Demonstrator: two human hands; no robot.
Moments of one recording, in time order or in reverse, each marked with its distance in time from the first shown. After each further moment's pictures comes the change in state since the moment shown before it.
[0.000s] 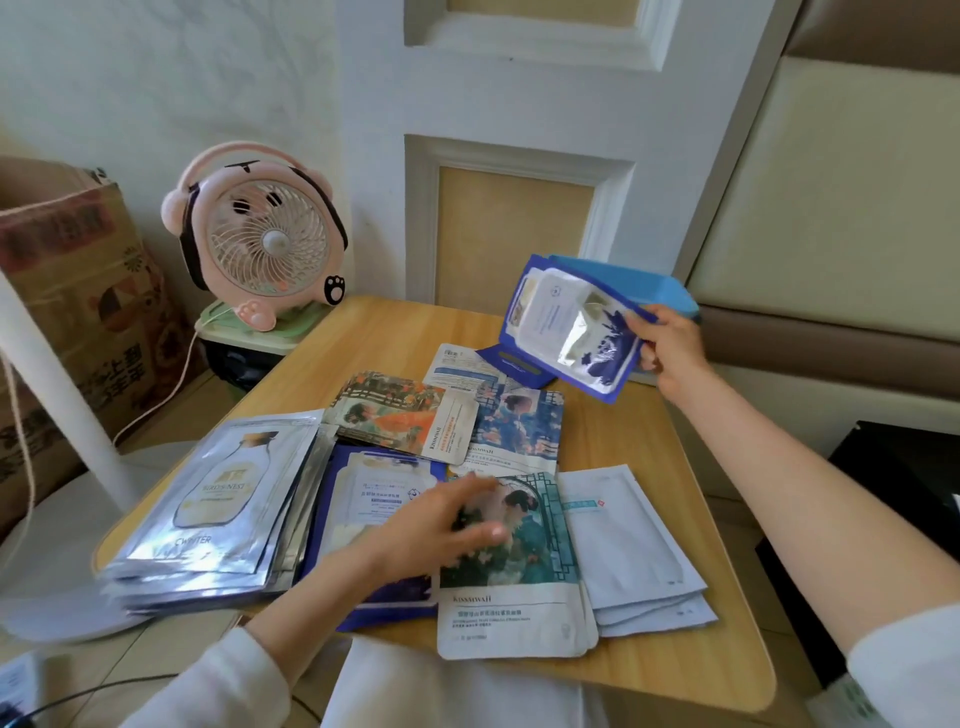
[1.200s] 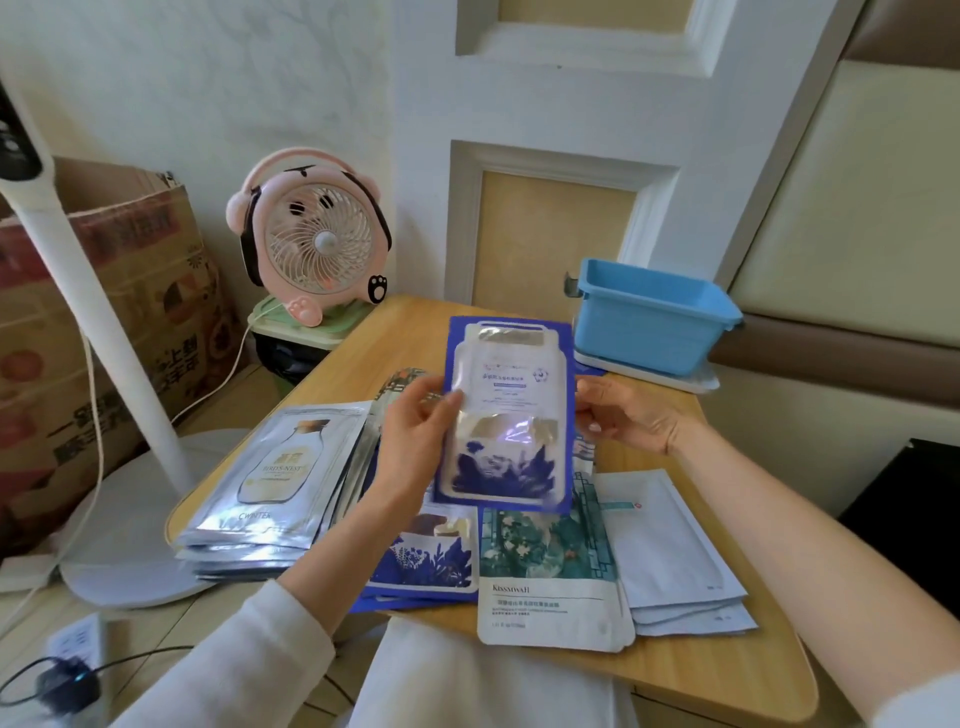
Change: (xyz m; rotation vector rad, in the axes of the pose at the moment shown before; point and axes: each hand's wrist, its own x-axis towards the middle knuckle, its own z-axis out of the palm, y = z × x) left_hand -0.014 0.026 -0.049 -0.812 0.816 -0.088; right_hand -0.054 0.035 0.048 -0.056 -0.920 0.239
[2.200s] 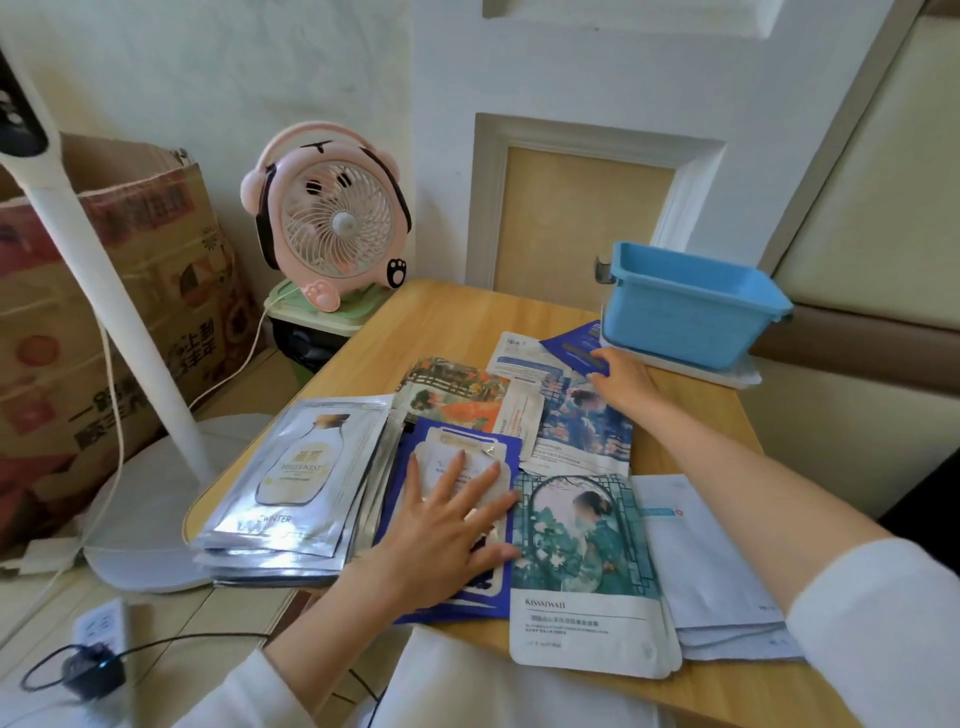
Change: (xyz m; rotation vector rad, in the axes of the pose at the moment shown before) left_hand -0.022 -0.075 -0.038 1.496 -0.743 0.297; right_hand 0.093 0.038 -0.039 -1.040 0.721 0.138
